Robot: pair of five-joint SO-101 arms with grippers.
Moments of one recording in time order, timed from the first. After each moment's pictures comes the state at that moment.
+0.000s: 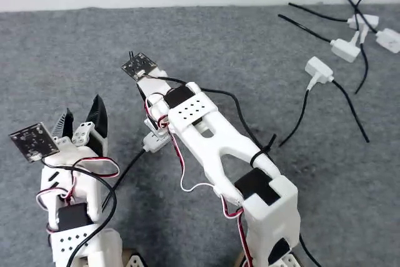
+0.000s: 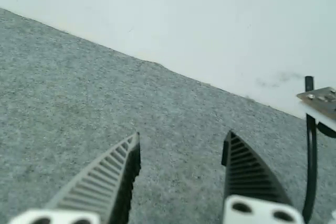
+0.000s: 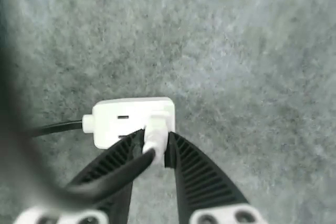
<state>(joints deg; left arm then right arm) -17.5 -77.5 85.2 21.4 23.6 -39.1 21.8 -6.7 63.0 6.7</state>
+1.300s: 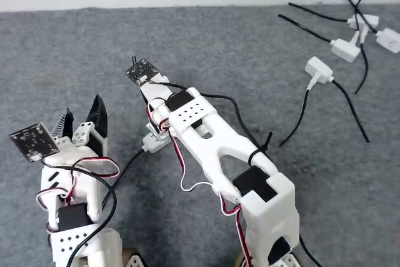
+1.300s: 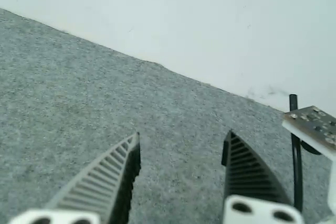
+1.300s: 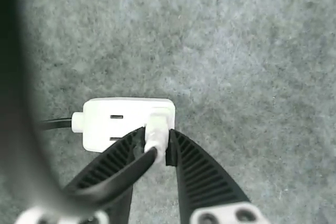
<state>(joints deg) -17.5 -77.5 85.2 21.4 23.6 -39.0 24.3 -3.2 58.7 6.7</state>
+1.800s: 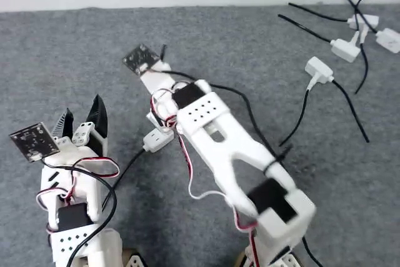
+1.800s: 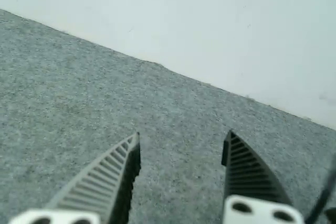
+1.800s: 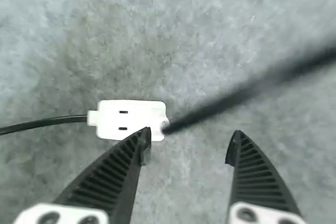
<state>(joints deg) -17.5 -77.5 85.2 21.4 23.3 -38.6 8.4 -2.9 64.2 10.2</state>
